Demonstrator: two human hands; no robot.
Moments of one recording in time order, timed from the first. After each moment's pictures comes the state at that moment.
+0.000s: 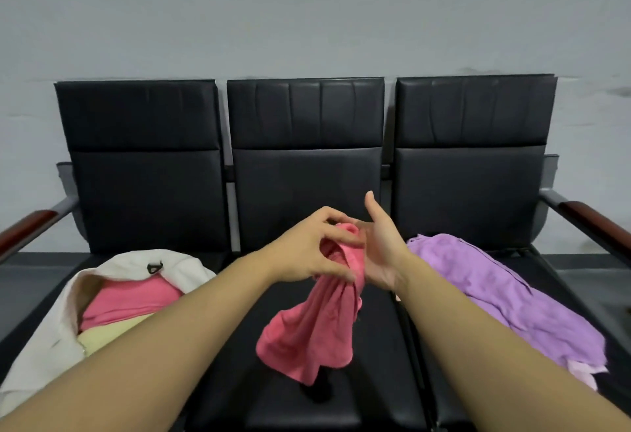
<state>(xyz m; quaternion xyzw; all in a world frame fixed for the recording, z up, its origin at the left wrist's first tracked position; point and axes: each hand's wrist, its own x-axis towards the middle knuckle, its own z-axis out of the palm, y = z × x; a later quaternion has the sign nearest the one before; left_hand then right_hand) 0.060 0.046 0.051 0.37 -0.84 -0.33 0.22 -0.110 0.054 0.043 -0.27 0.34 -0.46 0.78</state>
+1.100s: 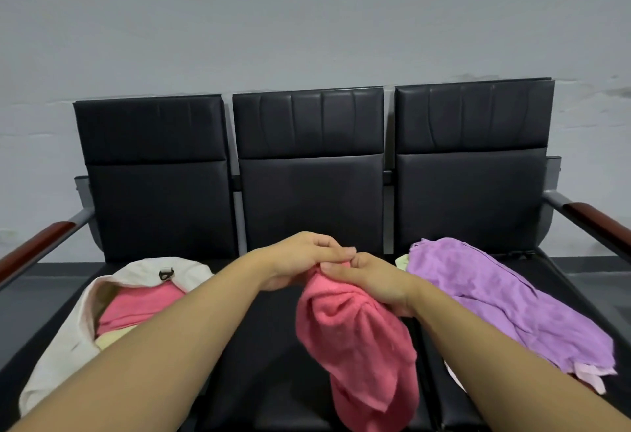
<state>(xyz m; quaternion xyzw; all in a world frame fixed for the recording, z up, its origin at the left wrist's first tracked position) 0.057 0.074 0.077 0.46 -0.64 -0.60 0.17 -0.119 0.097 0.036 -0.58 0.40 -0.29 0.65</state>
